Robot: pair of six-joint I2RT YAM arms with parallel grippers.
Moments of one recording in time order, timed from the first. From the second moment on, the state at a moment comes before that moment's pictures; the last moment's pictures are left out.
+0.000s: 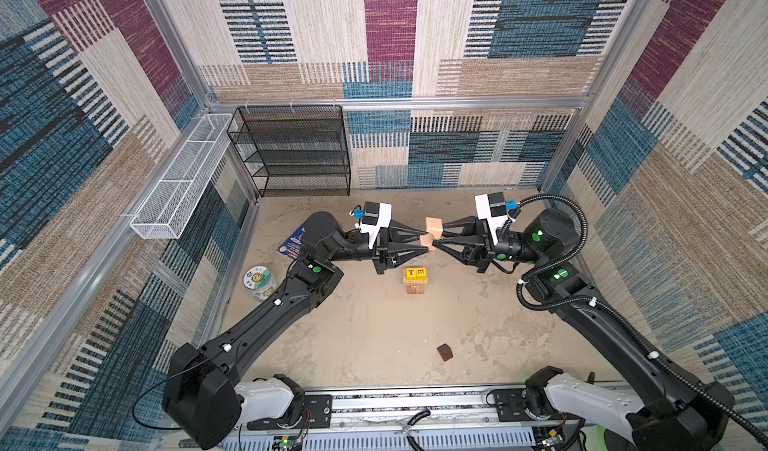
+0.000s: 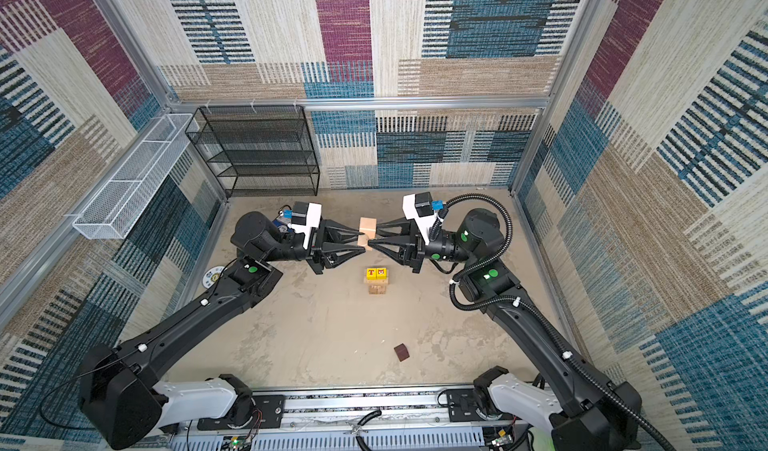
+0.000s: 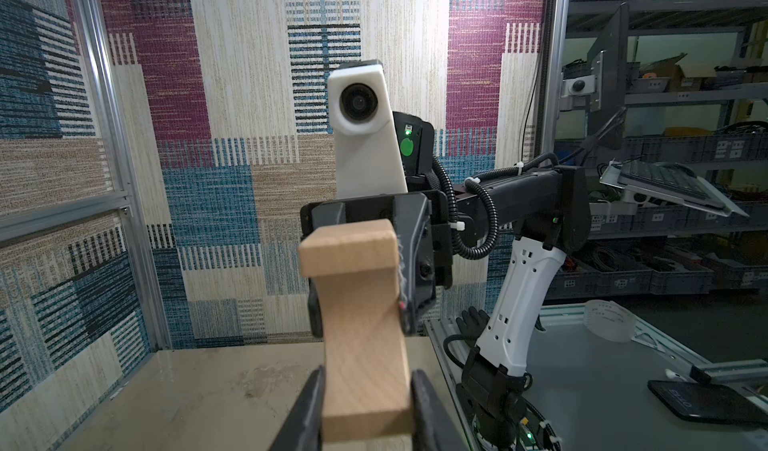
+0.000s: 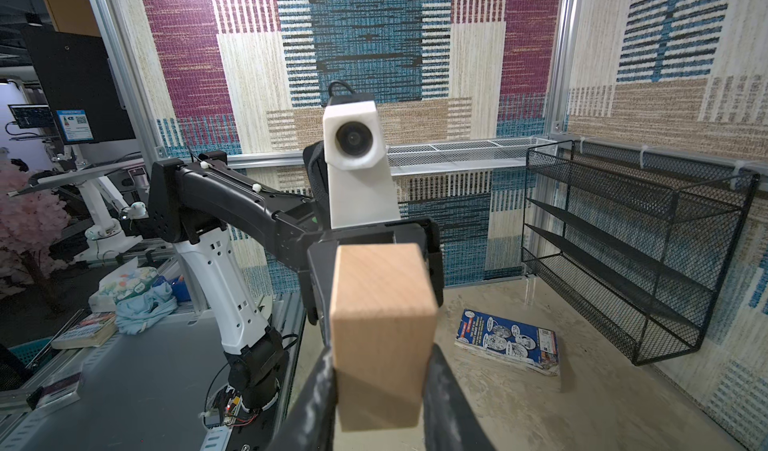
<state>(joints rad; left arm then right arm) -0.57 1.29 1.04 0.54 1.03 -0.17 0.46 1.08 1.03 0.25 -0.99 0.22</state>
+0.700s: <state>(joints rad) -0.57 1.30 1.04 0.54 1.03 -0.16 0.46 1.06 1.02 0.24 -0.97 0.22</state>
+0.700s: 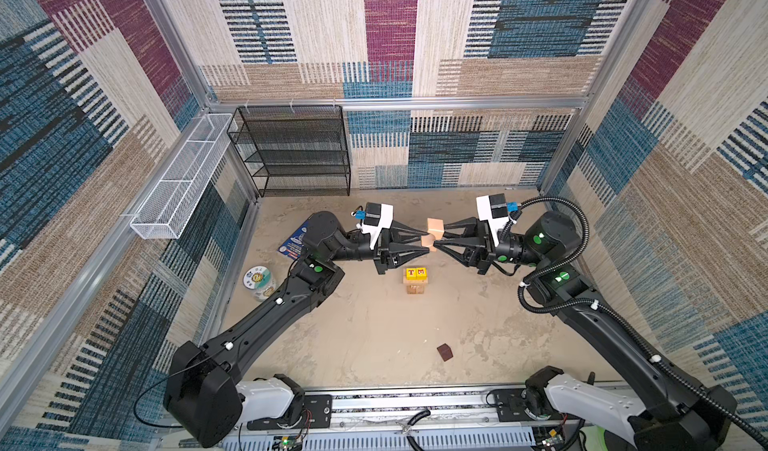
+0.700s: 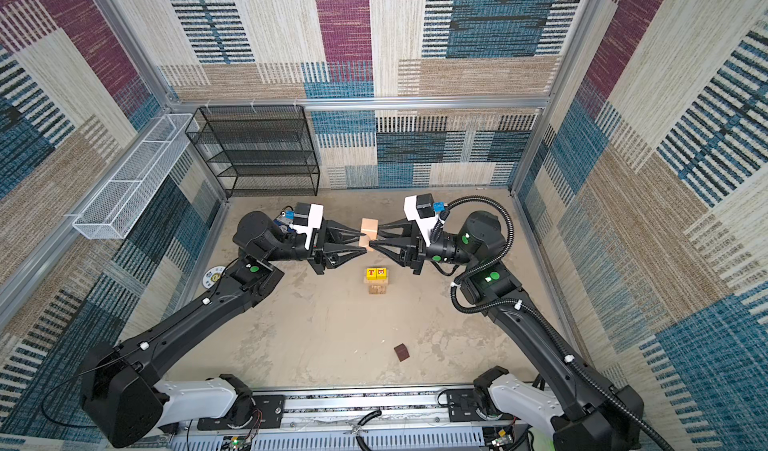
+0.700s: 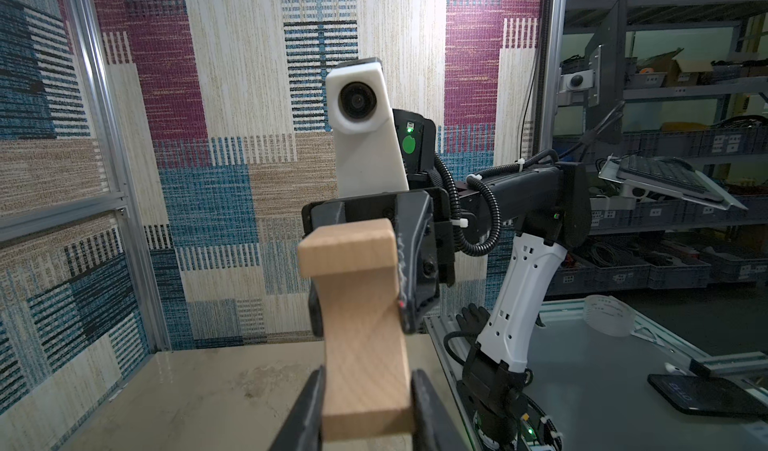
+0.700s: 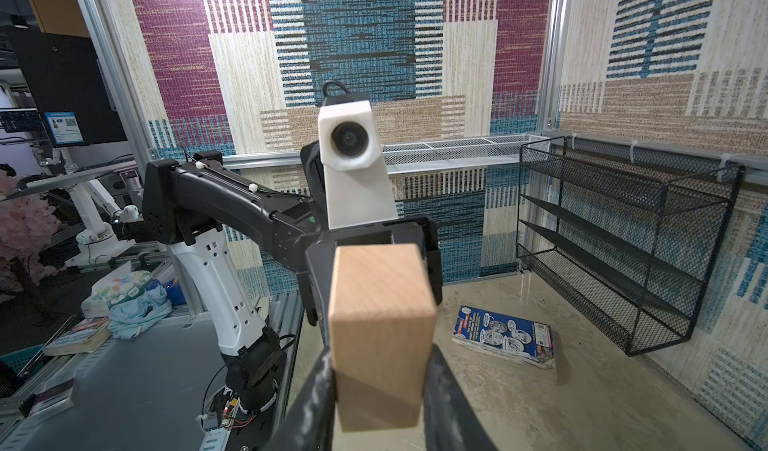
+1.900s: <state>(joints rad) -0.58 1.24 1.02 0.41 0.88 -0.08 0.47 1.08 1.07 0.14 -0.85 0.20</state>
